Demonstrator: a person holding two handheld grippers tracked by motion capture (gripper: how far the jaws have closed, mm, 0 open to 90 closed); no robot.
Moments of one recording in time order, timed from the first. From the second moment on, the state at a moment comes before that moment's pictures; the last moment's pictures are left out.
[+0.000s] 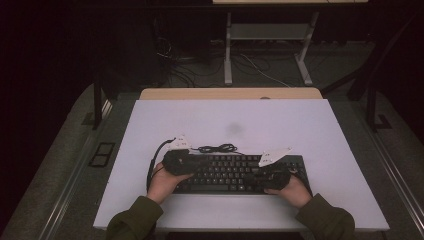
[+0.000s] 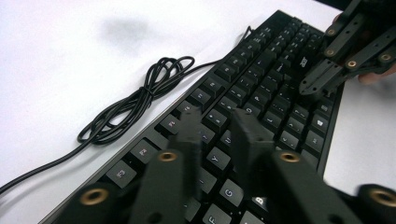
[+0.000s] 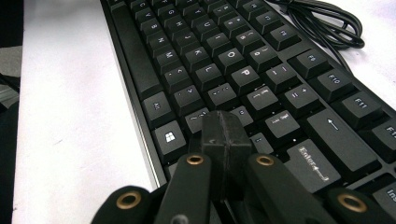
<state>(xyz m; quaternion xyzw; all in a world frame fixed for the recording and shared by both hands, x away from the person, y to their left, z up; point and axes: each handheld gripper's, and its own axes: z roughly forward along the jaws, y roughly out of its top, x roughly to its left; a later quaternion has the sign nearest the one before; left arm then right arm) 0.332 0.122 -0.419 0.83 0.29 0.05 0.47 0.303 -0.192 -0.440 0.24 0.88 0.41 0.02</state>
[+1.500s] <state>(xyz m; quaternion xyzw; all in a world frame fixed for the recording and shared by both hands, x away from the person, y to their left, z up) 0.333 0.117 -0.429 0.86 0.29 0.04 0.41 0.303 -0.192 -0.440 0.24 0.88 0.41 0.02</state>
